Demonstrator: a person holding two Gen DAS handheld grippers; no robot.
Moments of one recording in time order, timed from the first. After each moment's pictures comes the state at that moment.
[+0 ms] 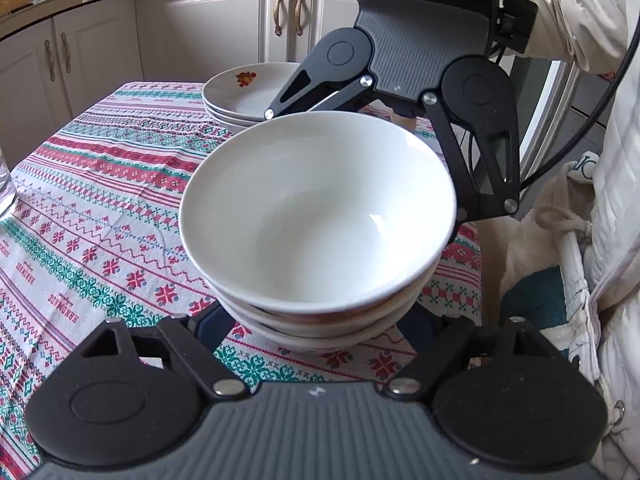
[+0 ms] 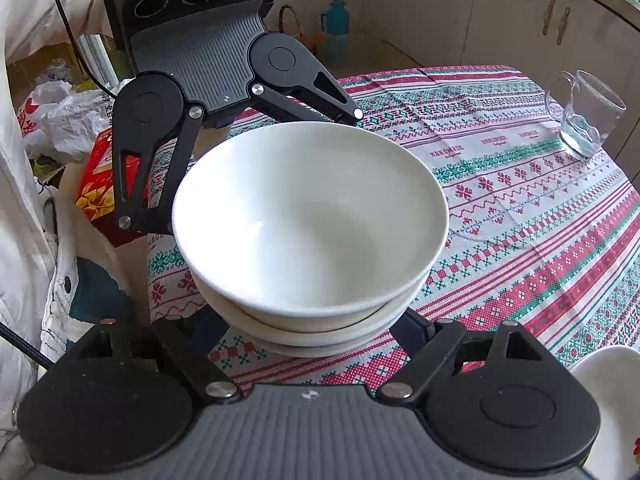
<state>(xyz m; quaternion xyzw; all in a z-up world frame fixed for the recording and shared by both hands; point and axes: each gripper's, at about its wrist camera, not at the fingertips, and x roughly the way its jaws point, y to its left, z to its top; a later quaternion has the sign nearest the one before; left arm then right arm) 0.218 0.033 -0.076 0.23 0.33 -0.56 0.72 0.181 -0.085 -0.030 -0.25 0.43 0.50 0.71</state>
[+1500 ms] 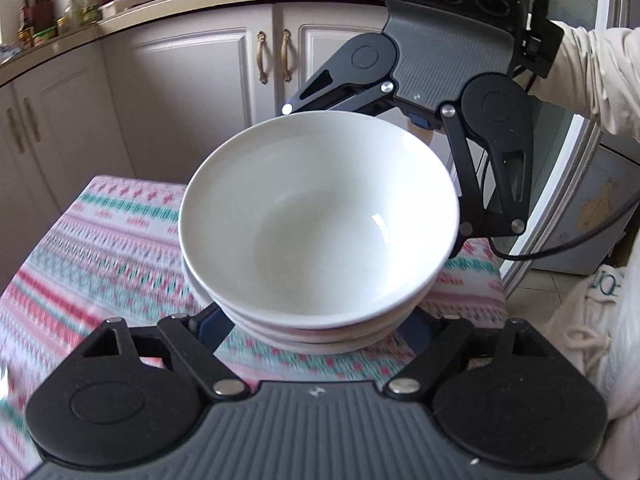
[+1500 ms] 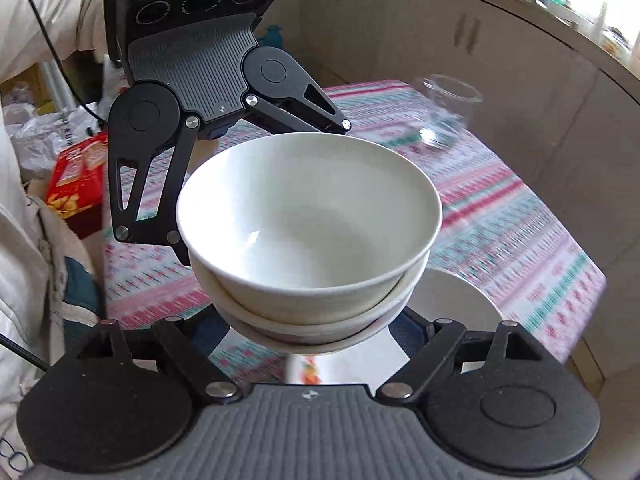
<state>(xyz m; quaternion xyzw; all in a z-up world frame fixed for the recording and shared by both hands) 0.277 -0.114 -0.020 0.25 0.29 -0.59 0.71 0.216 -0.225 0.037 -0.25 0.40 0.42 0.77</state>
